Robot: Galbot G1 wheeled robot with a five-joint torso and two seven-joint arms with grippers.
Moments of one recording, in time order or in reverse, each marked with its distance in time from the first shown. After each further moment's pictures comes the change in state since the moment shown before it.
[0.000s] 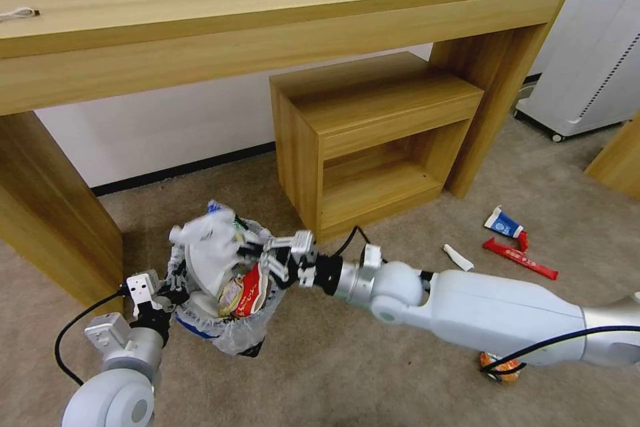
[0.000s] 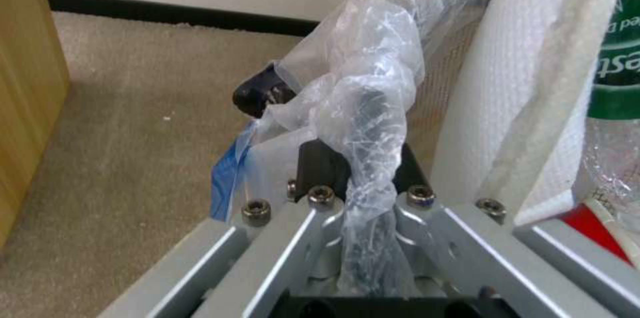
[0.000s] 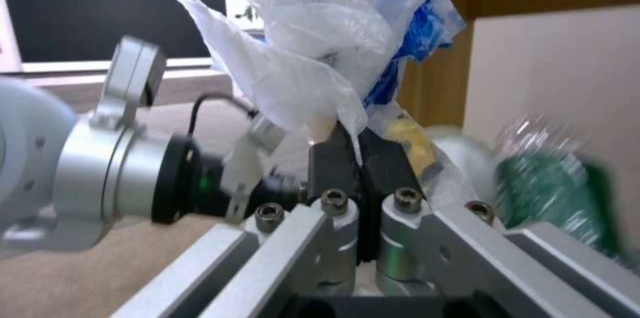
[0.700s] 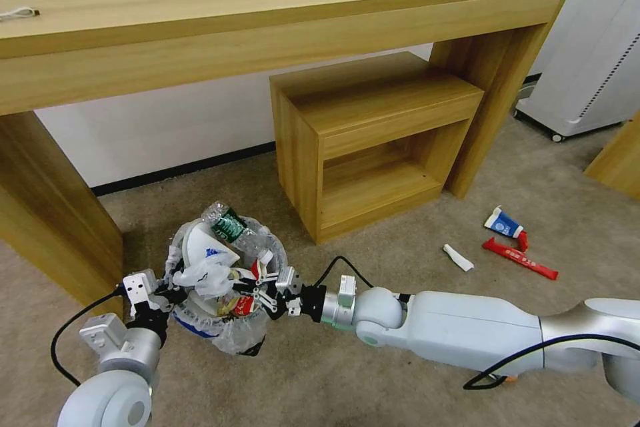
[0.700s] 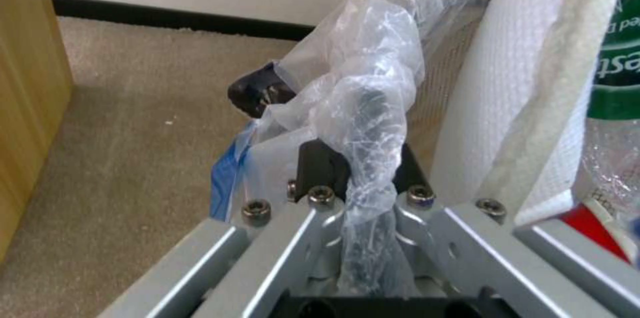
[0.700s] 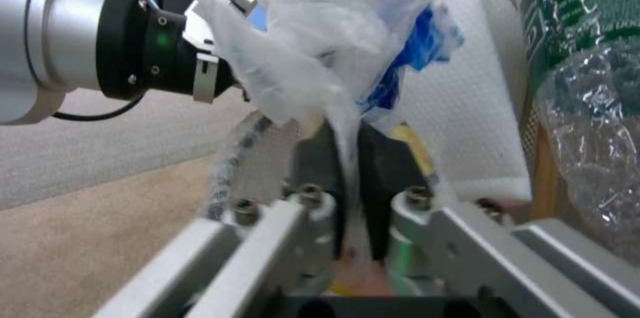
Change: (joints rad) left arm 0.011 0.001 -0.011 -0.015 -0.008 -0.001 -0.001; right arm -0.045 0.072 -0.051 -0.130 -0.051 -0.005 0.036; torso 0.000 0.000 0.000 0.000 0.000
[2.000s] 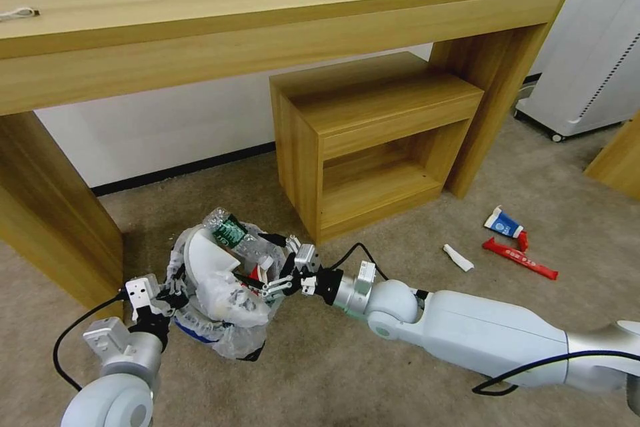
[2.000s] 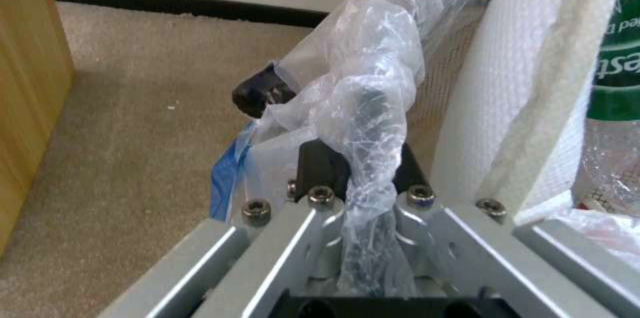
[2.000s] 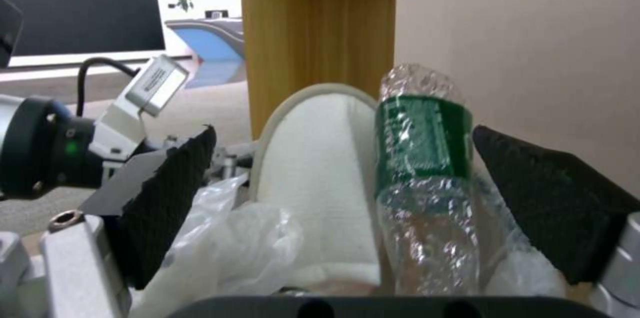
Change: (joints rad) left arm 0.009 -0.004 0.012 0.021 0.015 -0.003 0.006; right arm -0.093 -0.063 0.191 0.053 -0.027 -0.021 0.036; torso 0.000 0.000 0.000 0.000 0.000
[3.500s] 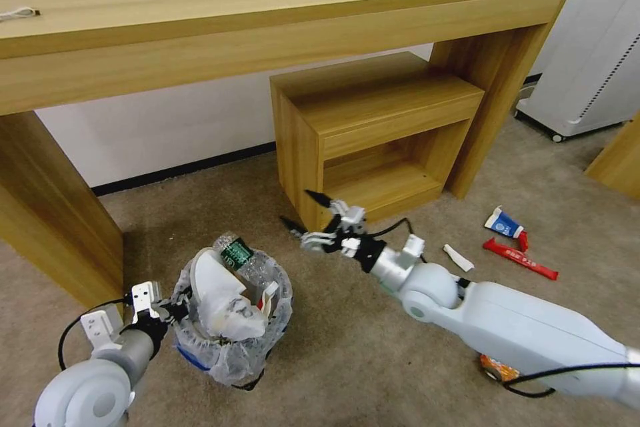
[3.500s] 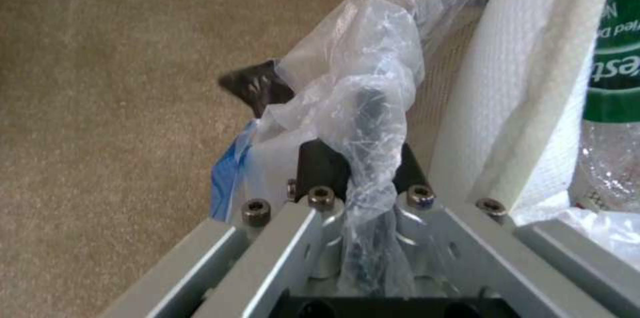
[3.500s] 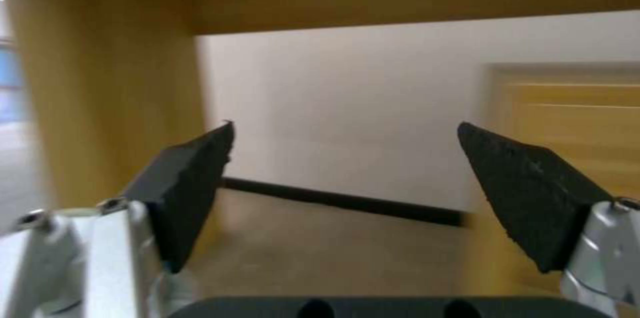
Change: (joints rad) left arm -0.006 0.294 0.025 -0.005 -0.442 0.156 -0.169; right arm -0.208 -0.216 0.364 0.126 -0.008 -0.056 0.190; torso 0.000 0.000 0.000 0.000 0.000
